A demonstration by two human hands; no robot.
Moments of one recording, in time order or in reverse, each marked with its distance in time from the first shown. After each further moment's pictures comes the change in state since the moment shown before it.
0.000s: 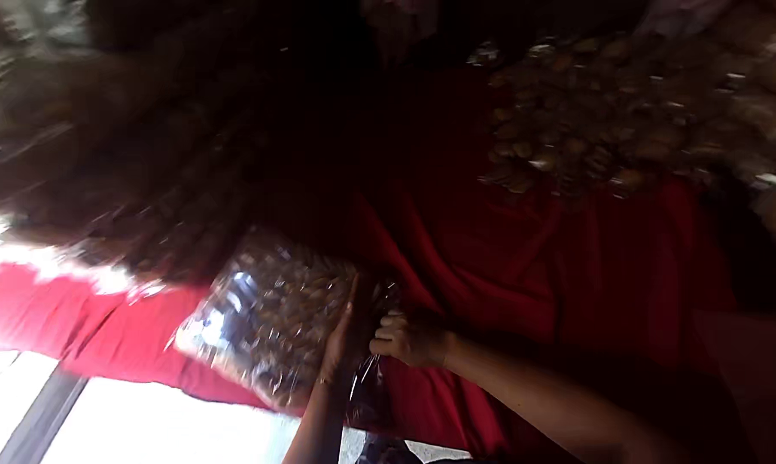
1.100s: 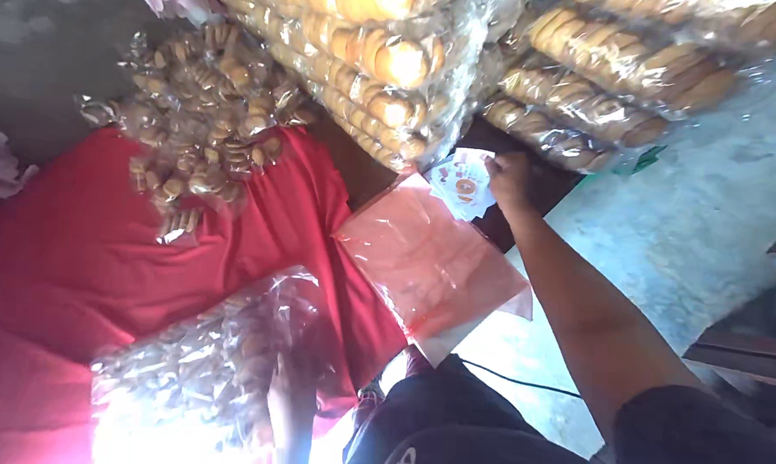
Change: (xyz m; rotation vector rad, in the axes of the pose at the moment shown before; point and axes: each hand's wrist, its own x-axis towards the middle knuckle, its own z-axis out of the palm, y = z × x) left_hand -0.053 -0.203 0.290 1.890 -0.121 -0.145; right_hand -0.636 -0.087 -0.294 -0.532 1.059 1.872
